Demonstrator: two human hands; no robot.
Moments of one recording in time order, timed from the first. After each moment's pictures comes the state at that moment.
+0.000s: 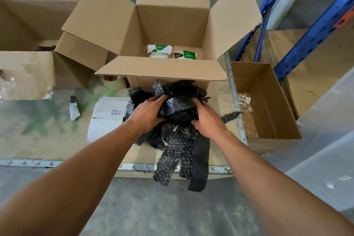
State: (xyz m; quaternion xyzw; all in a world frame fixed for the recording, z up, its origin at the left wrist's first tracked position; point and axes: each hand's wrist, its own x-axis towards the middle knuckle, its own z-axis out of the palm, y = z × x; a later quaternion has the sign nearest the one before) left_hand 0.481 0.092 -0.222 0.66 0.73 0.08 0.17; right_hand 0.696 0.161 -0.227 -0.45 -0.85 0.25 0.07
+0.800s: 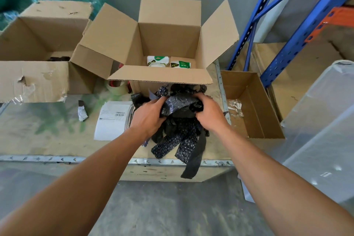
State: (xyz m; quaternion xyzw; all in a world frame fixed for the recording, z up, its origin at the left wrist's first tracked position) left_hand 0.519 0.049 -0.160 0.64 0.75 0.15 0.08; right_hand 0.714 0.148 -0.162 -0.50 -0.79 0.32 0.17
